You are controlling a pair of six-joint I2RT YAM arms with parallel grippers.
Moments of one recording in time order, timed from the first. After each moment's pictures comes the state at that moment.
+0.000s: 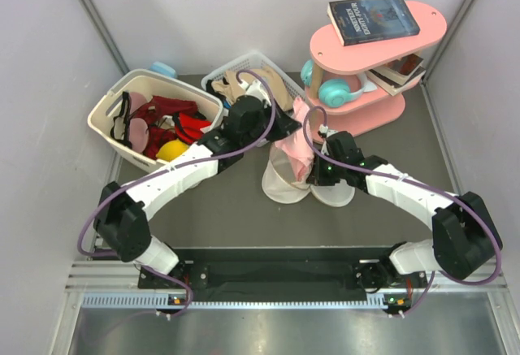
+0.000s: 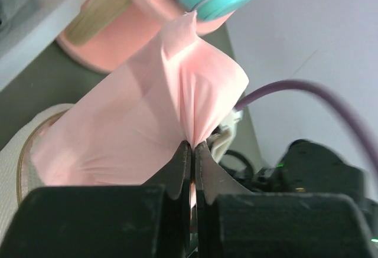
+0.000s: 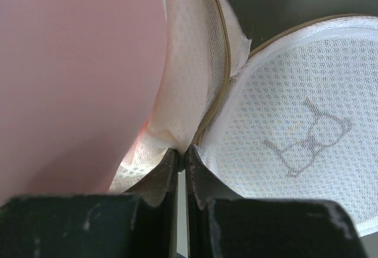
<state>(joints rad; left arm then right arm) -0.73 1.53 1.25 -0.03 0.07 -0.86 0.55 1.35 0.80 -0.30 -0.15 0.49</state>
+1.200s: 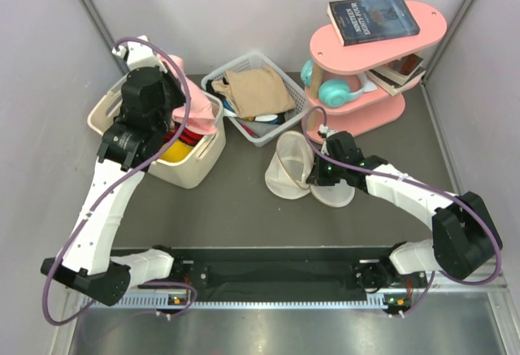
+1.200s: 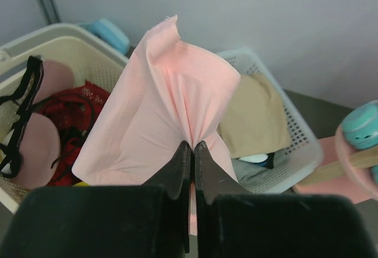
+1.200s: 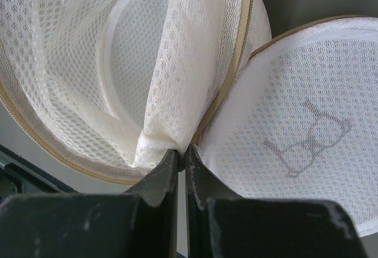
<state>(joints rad) -0.38 1.19 1.59 -0.56 -0.45 -0.37 0.55 1.35 0.80 -0.30 -0.15 0.49</state>
